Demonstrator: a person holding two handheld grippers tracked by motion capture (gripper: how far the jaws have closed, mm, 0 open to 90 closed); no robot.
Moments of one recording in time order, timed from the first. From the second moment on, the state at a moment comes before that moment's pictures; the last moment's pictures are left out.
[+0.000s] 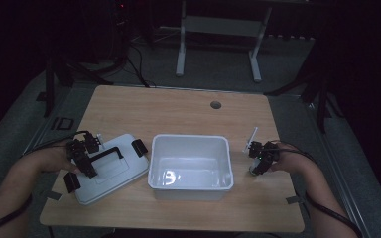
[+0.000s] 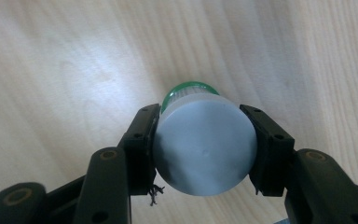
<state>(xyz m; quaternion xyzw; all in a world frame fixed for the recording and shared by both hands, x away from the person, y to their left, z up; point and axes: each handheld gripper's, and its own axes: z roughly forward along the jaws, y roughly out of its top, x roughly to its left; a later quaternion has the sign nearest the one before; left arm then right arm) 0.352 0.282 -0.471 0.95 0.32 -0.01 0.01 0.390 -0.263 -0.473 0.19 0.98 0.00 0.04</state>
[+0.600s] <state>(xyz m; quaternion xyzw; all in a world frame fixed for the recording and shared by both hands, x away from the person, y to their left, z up) 0.351 0.282 -0.472 0.95 0.32 -0.01 0.01 0.350 -0.249 -0.450 0.12 0.99 -0.02 0.04</state>
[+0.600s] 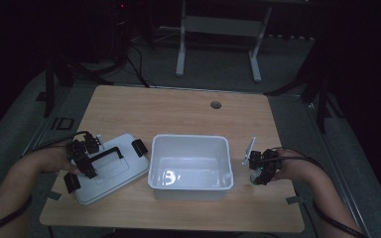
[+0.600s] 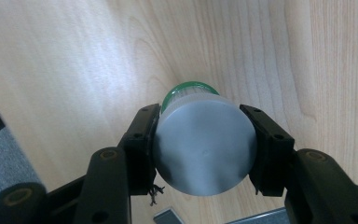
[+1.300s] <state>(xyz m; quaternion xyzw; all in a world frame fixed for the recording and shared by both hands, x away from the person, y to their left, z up) 0.351 0.282 -0.469 0.95 0.32 -0.01 0.00 0.316 -0.215 -0.383 0.06 1.00 0.02 0.04</state>
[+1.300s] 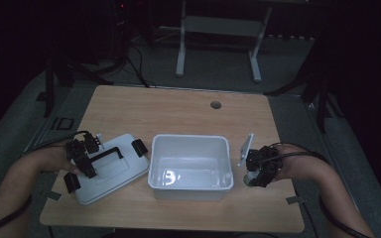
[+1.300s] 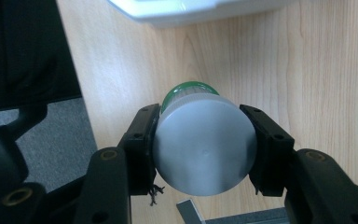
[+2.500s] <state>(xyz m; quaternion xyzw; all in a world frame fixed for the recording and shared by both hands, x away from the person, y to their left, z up) 0.348 0.281 -0.469 0.95 0.32 -0.01 0.00 0.322 -0.129 -0.344 -0.01 1.00 0.04 0.06</state>
